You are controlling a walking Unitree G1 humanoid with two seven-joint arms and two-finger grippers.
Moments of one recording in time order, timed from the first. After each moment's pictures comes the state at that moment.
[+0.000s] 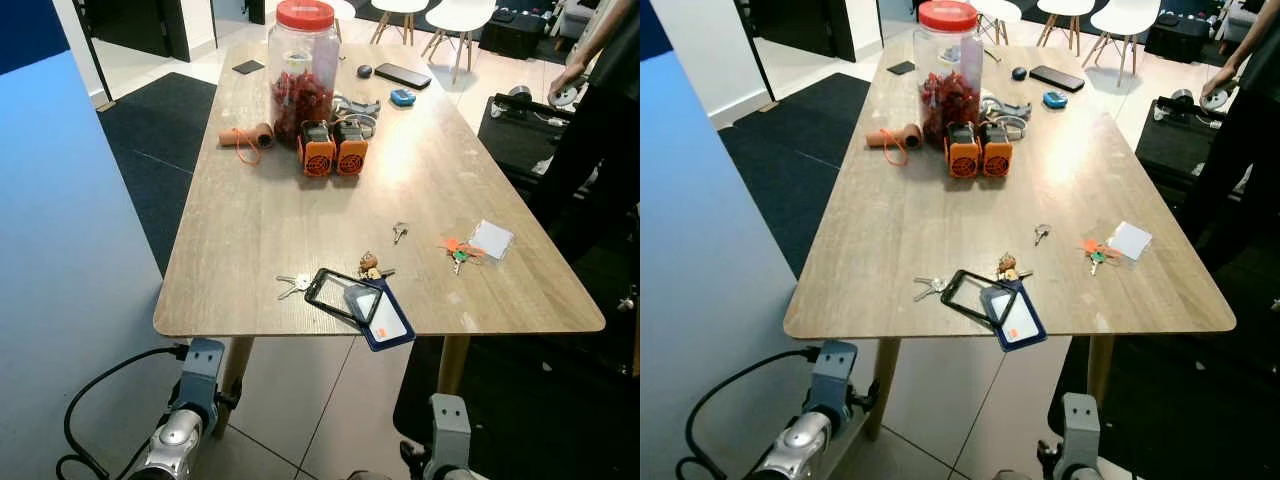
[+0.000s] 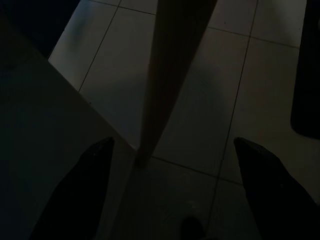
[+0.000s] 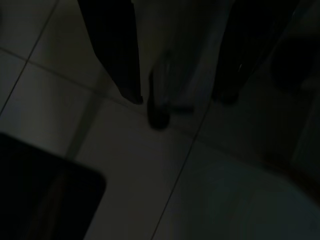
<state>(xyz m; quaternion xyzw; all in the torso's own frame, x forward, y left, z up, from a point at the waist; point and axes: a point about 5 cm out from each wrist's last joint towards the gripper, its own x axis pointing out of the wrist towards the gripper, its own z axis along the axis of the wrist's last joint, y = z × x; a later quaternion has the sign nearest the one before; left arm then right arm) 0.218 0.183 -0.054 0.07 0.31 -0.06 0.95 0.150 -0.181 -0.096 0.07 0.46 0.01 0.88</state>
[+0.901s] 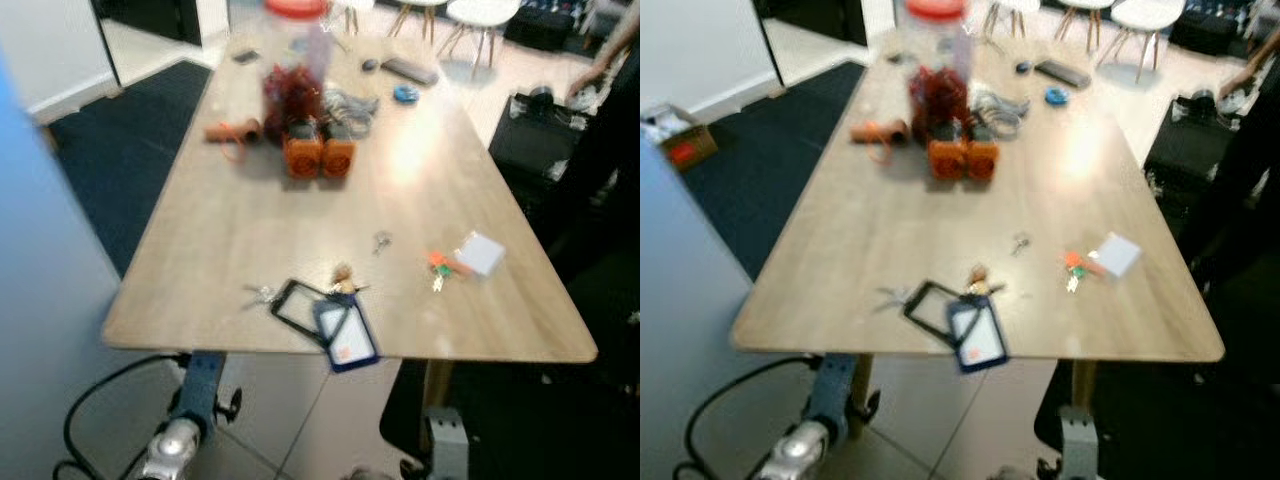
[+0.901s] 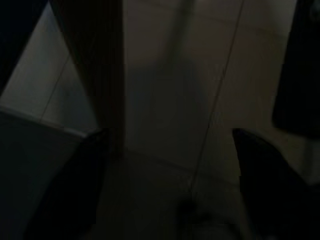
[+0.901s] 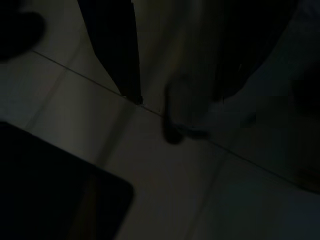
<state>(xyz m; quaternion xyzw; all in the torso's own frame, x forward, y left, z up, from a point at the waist) 0.211 0.185 -0.058 0.07 0.32 -0.07 0.94 0.135 -0.189 -0.101 0.06 0.48 -0.02 0.87</state>
